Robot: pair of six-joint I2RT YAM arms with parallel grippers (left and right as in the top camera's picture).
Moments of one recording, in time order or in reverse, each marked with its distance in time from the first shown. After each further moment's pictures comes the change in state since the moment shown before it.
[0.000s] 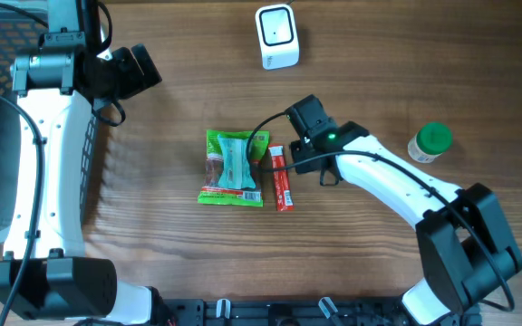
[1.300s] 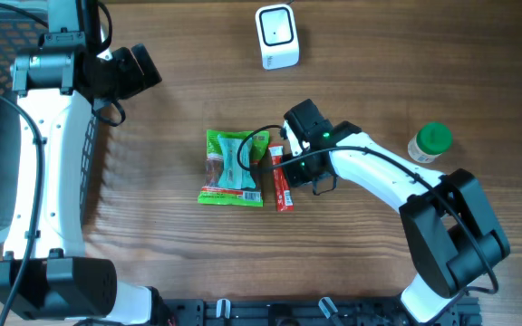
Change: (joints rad) left arm 0.000 0.000 0.000 0.000 0.000 0.000; right arm -0.005 0.078 -0.001 -0.037 -0.340 -0.048
